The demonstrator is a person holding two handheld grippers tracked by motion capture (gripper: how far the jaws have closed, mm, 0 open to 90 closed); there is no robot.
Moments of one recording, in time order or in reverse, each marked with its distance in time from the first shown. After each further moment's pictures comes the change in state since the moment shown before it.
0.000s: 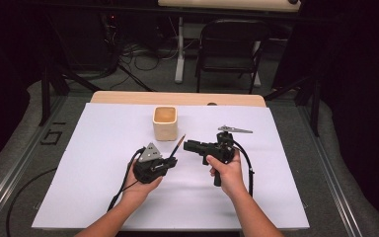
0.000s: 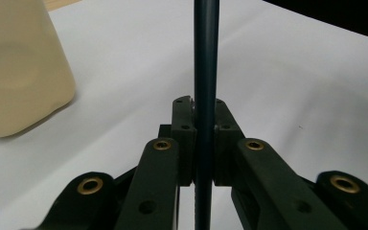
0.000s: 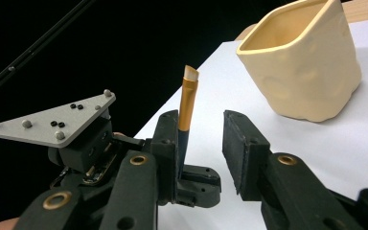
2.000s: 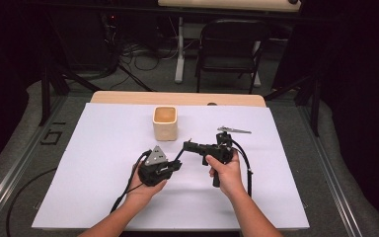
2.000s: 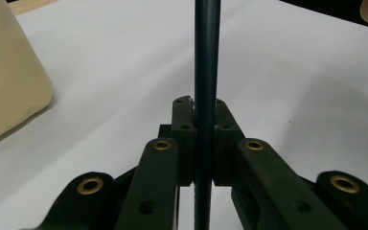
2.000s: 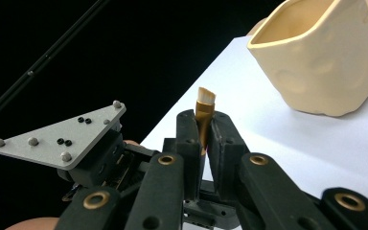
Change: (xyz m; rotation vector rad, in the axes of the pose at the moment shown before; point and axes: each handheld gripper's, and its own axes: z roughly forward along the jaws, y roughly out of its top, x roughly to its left) left arm -0.011 0.000 0.008 0.015 -0.014 0.035; right arm -0.004 -0.003 0.003 0.009 0.051 0.050
